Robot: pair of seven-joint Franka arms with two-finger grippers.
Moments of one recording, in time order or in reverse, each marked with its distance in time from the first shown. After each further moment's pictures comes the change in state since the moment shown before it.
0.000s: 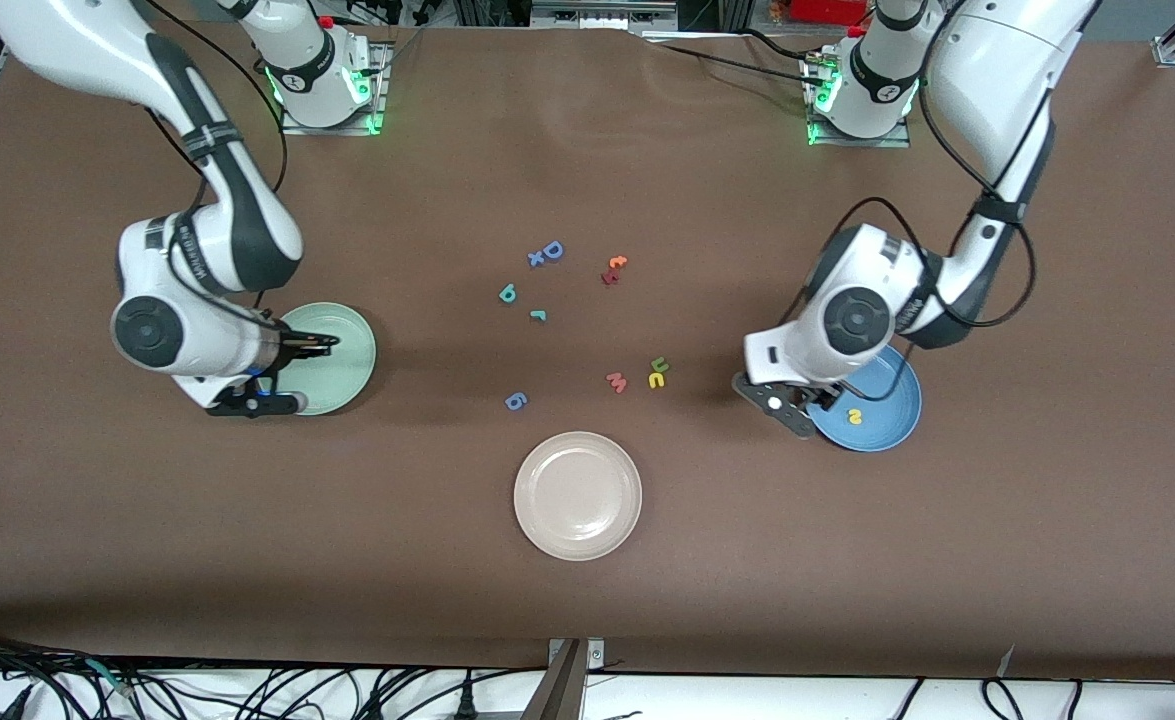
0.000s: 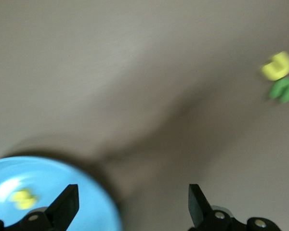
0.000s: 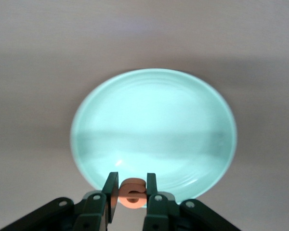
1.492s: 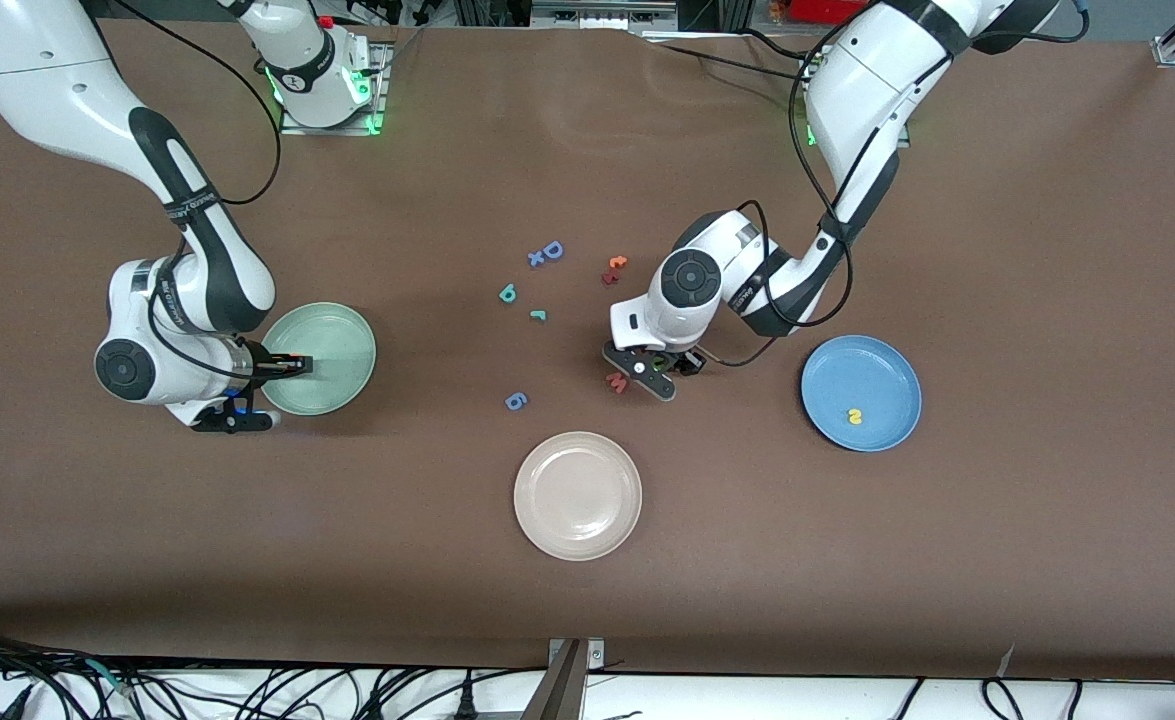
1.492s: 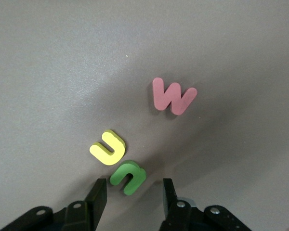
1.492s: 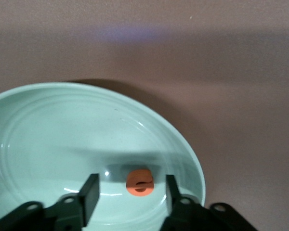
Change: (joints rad) left arm -0.226 0.183 -0.013 0.086 0.033 0.170 -0.247; right arm -0.050 0.133 -0.046 -0.003 -0.006 0.101 -0.082
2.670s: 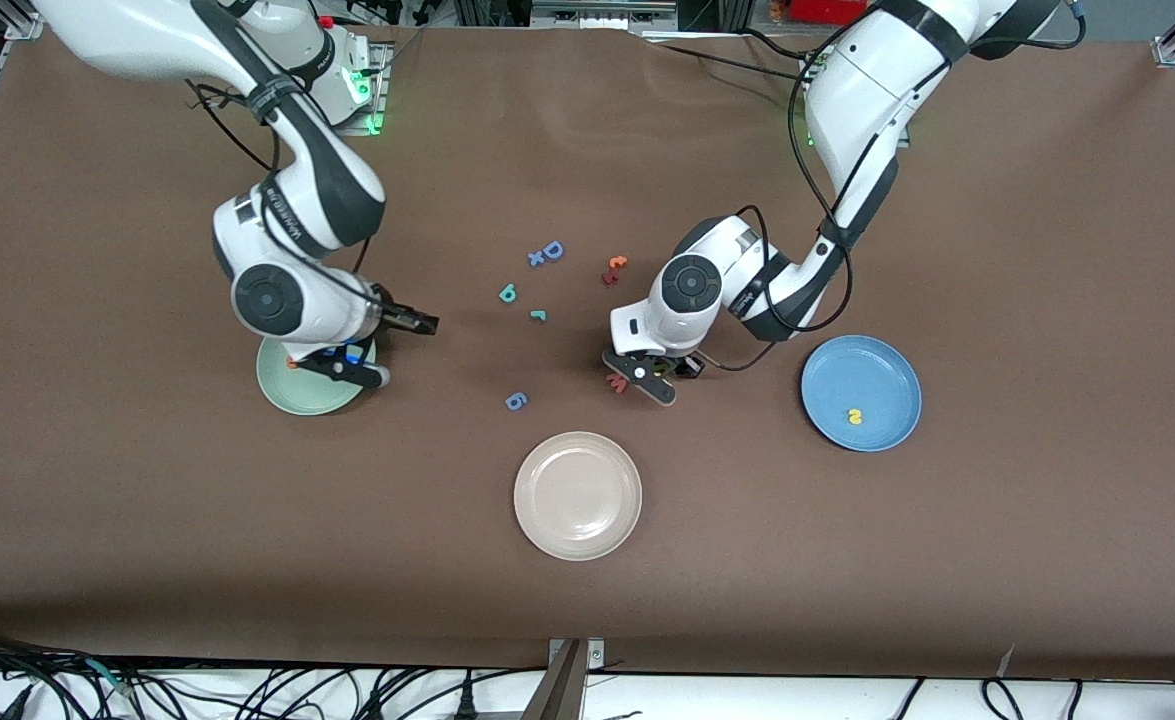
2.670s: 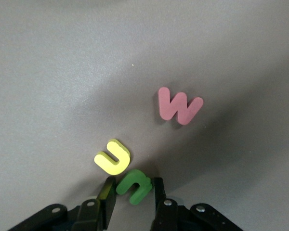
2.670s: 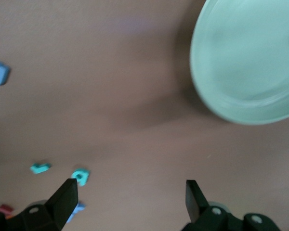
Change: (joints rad) left arm 0.000 0.019 0.004 0.027 0.000 0.003 0.001; right arm 0.014 -0.113 0.414 0.003 0.004 -0.155 0.753
